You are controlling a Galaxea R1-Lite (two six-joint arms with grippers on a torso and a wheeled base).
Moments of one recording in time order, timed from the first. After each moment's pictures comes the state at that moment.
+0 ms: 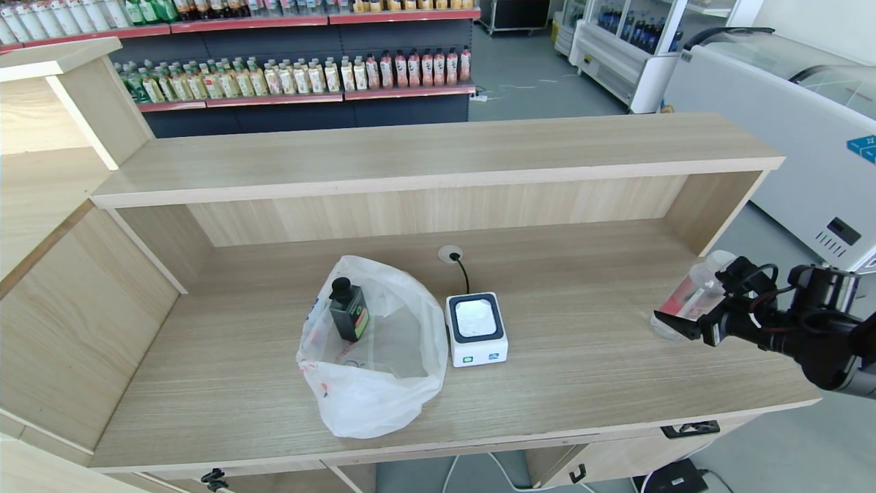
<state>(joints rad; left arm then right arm) 0.00 0.00 0.00 0.00 -0.01 0.00 -0.32 2.21 -0.86 -1.04 0.72 -0.61</state>
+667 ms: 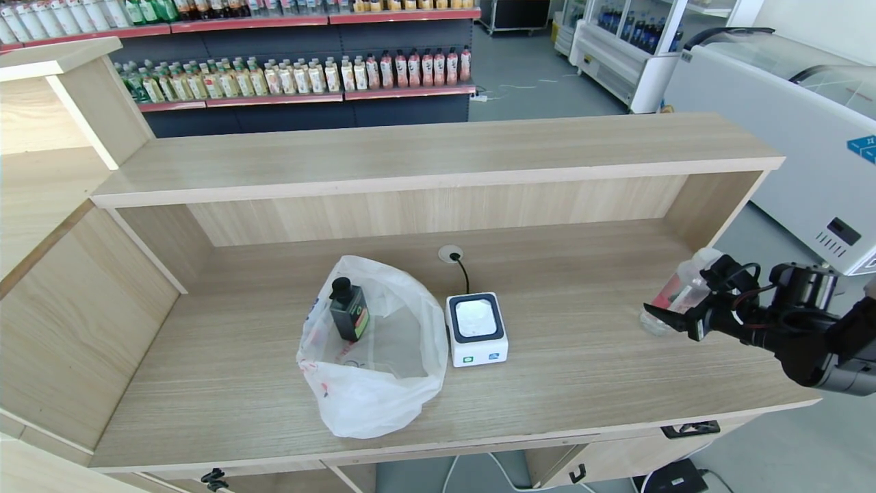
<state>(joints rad) 0.00 0.00 0.00 0.00 -0.01 0.00 -0.29 2.27 -0.92 -1.08 0.72 -0.60</state>
